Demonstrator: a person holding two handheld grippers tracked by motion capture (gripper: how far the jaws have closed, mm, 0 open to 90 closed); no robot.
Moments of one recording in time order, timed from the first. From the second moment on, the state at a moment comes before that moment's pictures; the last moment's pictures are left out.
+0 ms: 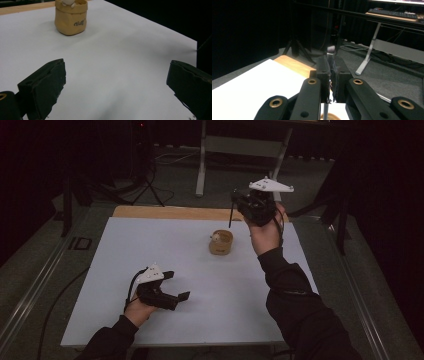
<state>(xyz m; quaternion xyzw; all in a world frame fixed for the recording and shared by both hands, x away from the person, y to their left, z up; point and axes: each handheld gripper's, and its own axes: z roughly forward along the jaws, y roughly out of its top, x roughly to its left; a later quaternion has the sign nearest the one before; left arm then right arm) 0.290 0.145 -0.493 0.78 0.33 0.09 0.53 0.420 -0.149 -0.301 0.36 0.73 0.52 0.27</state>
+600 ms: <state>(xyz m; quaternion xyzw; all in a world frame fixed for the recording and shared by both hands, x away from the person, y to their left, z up) 0.286 0.142 -0.492 0.78 0.31 0.09 0.53 0.455 -0.150 -0.311 0.39 0.72 0.50 0.29</state>
